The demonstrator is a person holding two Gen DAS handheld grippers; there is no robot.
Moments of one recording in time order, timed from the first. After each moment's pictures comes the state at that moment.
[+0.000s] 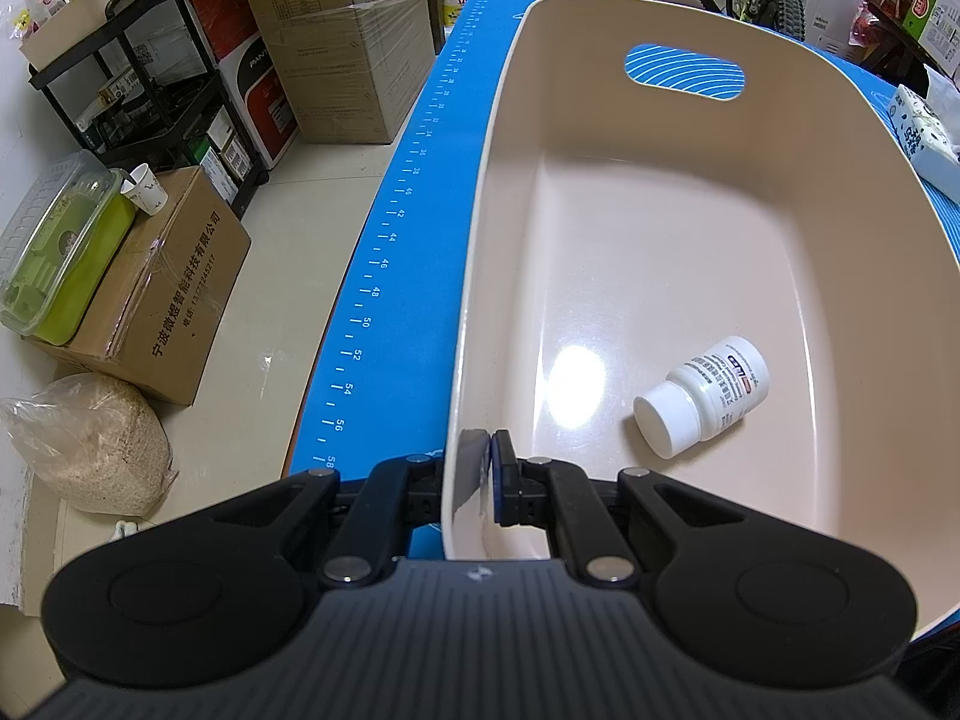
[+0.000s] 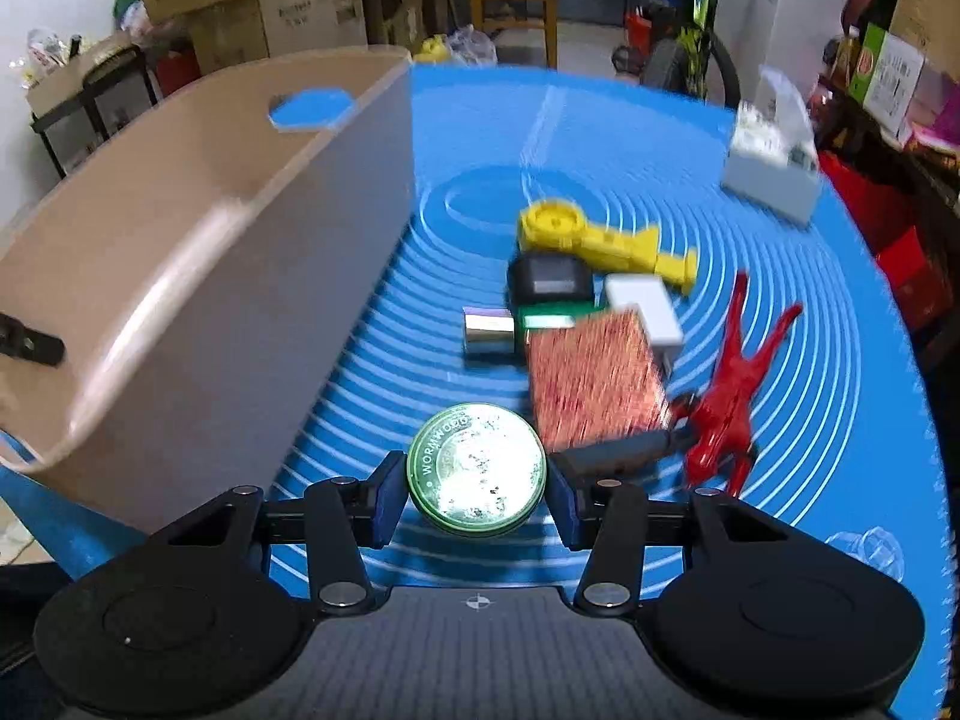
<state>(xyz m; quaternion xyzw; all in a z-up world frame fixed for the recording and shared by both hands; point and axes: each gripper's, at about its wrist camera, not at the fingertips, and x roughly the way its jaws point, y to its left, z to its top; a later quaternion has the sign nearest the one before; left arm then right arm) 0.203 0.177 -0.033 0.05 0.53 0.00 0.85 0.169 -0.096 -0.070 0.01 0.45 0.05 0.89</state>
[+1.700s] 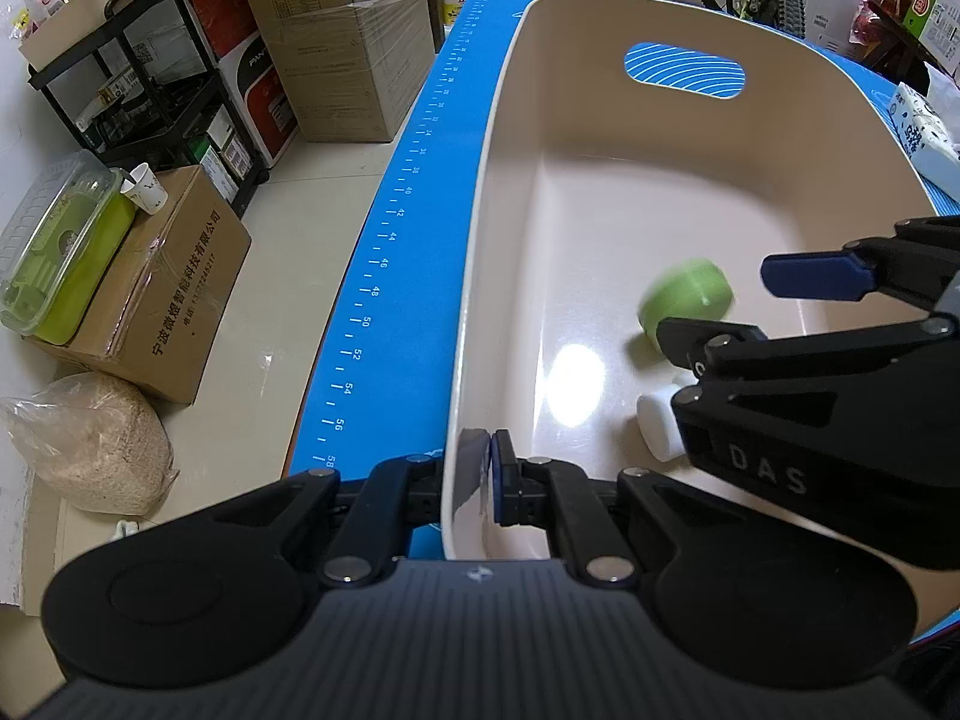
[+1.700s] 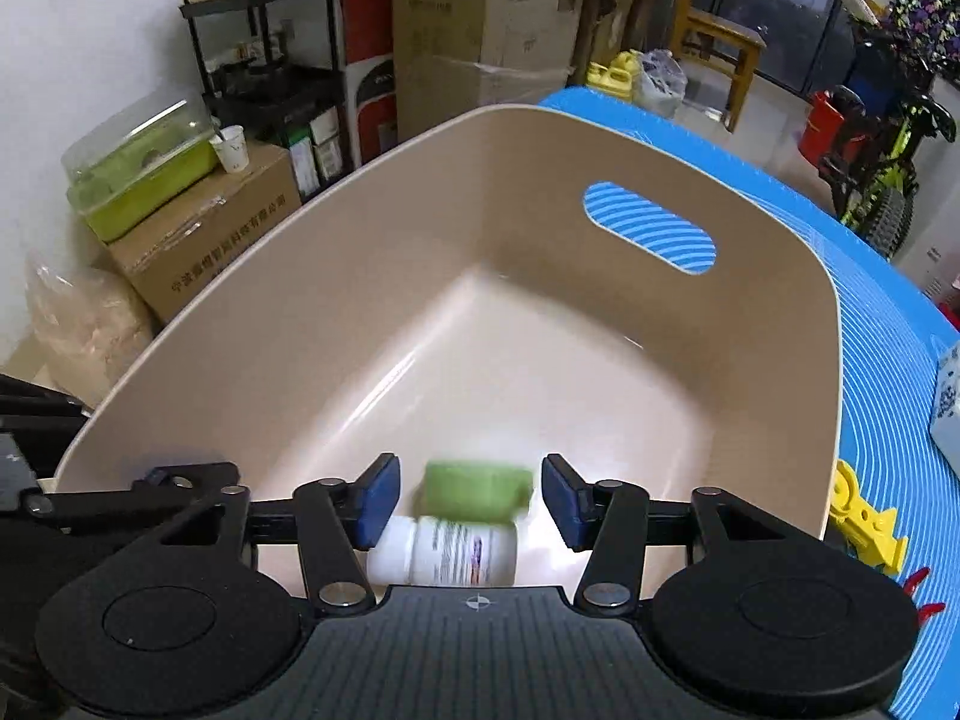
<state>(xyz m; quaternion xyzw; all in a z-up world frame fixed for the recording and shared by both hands) 0.200 0.178 -0.035 0.05 0.53 0.00 0.85 0.260 0.080 -0.029 -0.11 0.46 0.18 0.86</state>
